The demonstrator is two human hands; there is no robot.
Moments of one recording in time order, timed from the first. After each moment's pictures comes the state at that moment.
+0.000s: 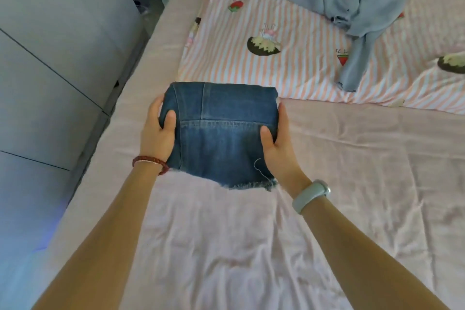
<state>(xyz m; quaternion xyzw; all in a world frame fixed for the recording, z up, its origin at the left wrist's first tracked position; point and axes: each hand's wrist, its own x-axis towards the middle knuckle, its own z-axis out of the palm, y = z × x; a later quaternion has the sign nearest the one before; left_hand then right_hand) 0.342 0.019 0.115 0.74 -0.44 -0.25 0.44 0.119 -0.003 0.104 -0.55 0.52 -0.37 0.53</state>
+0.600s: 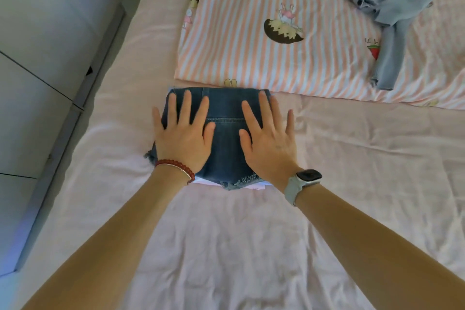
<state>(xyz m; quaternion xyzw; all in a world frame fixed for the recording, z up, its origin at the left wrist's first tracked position) 0.390 -0.038 0.021 0.74 -0.67 0.01 0.08 0.218 -0.059 0.030 -0.82 0.57 -0.08 0.03</state>
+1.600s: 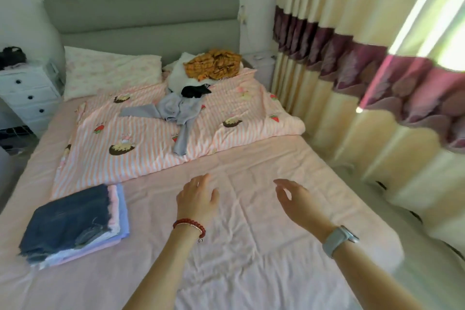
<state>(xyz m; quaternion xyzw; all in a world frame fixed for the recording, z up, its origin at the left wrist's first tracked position) -0.049 0.154 0.274 0.60 -0.76 -0.17 0.18 -0.265 0.226 0.285 -0.58 0.75 -0.24 0.19</state>
